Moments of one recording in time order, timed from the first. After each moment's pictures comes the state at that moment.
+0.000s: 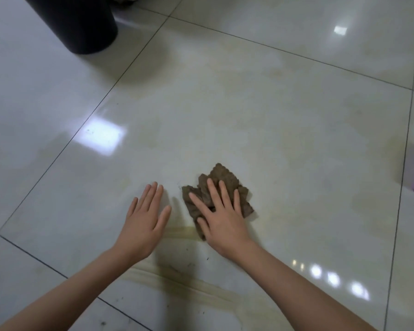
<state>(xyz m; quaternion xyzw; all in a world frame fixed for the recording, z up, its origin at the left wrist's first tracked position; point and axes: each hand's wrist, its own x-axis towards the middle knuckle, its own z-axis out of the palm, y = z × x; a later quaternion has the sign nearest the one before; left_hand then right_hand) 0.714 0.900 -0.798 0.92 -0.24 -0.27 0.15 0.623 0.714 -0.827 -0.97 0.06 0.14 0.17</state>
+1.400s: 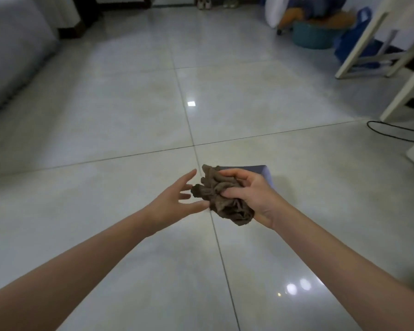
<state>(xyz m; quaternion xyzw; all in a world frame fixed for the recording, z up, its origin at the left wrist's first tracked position) 0.589 0.481 -0.632 0.70 -0.47 -0.43 0.32 0.409 0.390 -0.622 -0.54 0.37 -0.24 0.72</state>
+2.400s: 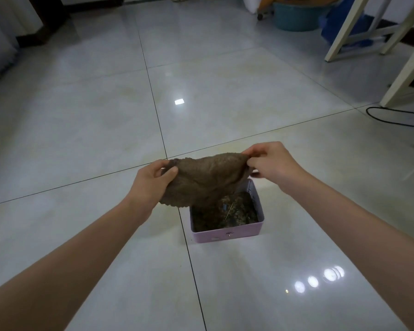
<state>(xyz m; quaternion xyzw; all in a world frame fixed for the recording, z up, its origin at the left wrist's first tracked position) 0.588 0.328 -0.657 0.74 -0.33 -0.37 0.46 0.380 0.216 -0.650 -0.65 0.54 -0.25 0.47</state>
